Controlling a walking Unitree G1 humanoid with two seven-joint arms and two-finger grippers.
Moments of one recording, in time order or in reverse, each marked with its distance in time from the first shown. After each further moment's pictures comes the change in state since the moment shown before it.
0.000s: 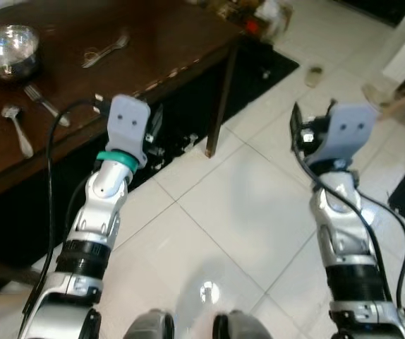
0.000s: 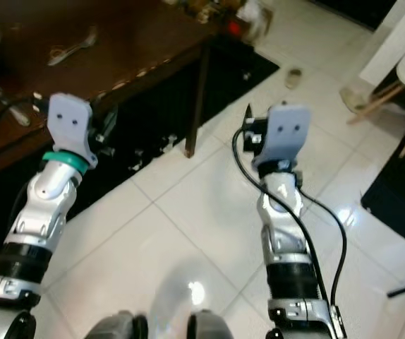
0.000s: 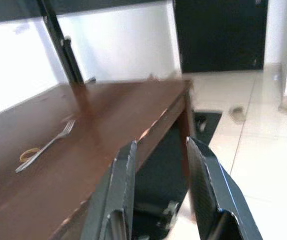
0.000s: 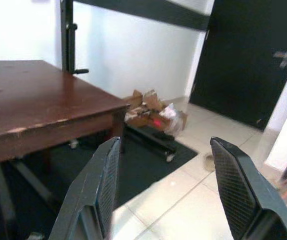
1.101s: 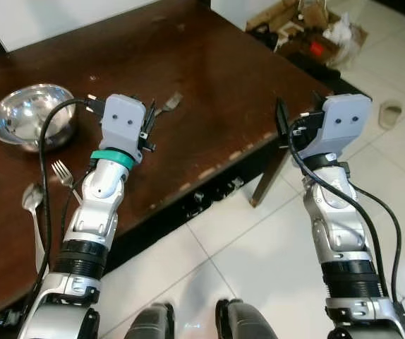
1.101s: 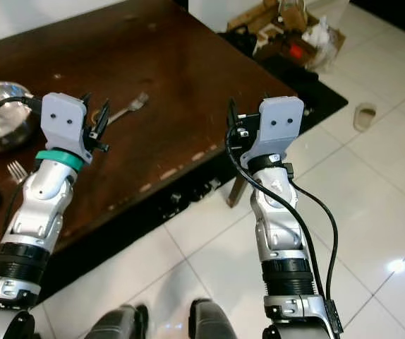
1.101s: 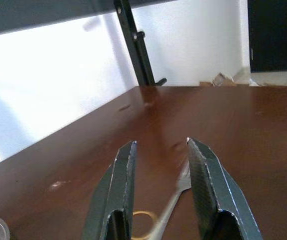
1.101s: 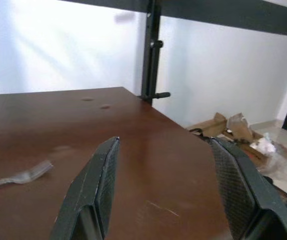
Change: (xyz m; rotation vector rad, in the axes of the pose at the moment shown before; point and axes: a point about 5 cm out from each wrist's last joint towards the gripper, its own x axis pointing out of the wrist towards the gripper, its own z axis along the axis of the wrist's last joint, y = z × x) left arm 0.005 0.000 0.012 0.052 -0.062 -0.005; right arm 0.006 0.011 0.012 0.066 -0.047 0.102
